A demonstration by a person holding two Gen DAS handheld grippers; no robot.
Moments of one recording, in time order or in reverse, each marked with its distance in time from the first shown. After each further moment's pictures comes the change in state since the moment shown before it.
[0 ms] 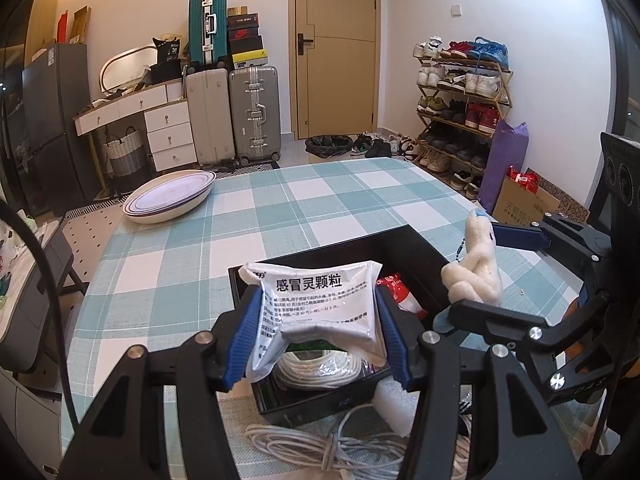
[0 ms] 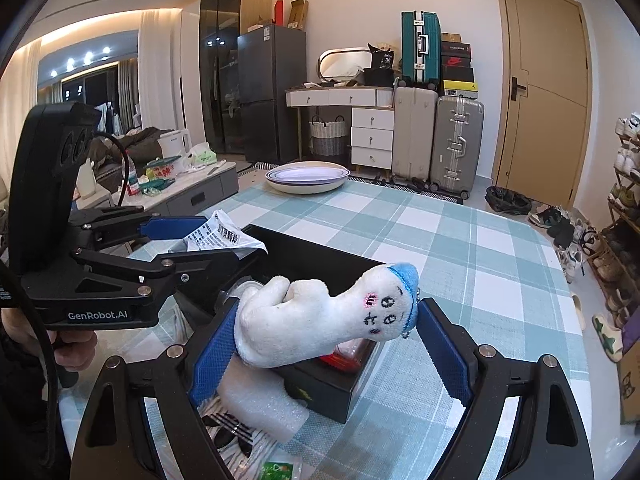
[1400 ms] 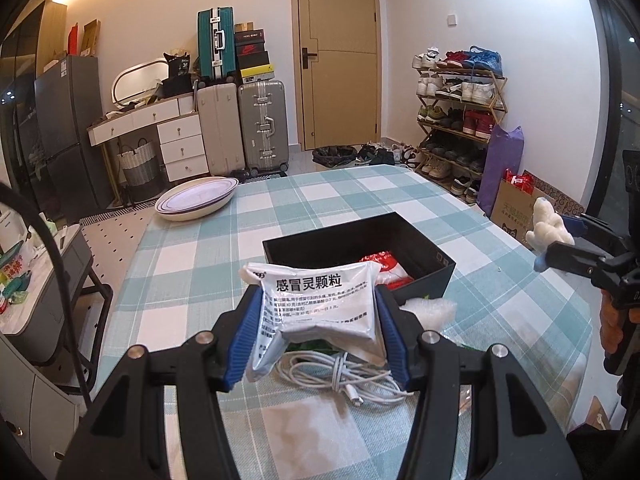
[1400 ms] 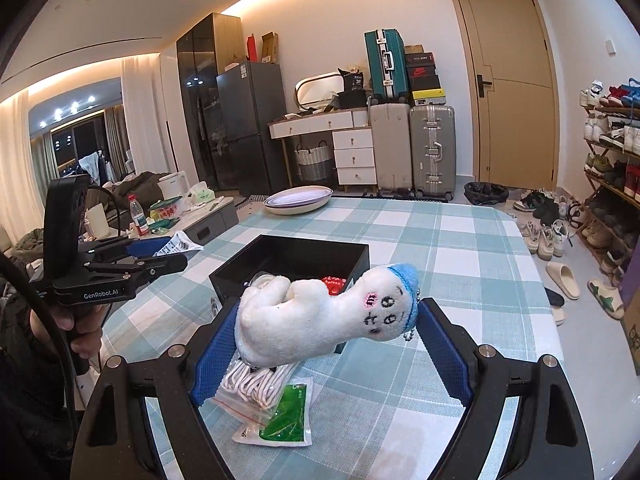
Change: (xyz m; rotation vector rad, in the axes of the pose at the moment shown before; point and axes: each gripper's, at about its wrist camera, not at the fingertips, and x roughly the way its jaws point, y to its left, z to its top) left arm -0.081 0.002 -0.028 0.016 -0.048 0.031; right arm -0.121 -0.010 -0.042 0.151 -0.108 0.006
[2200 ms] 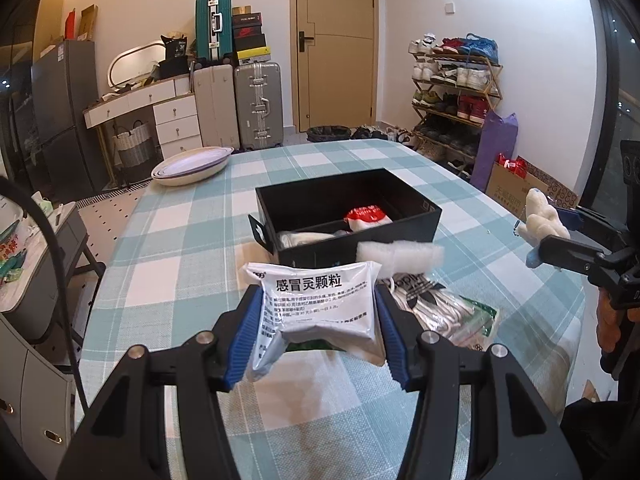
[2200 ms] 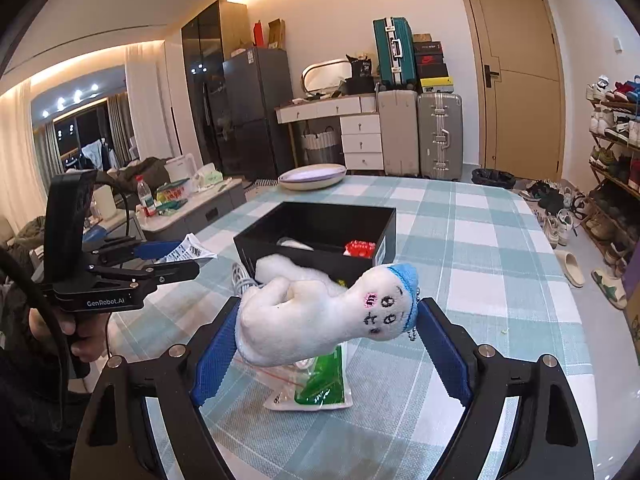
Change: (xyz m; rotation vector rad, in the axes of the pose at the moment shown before) left arm -0.013 -0.002 -0.044 -0.015 0.054 -0.023; right arm -0.004 0.024 -0.034 0.010 0.034 0.012
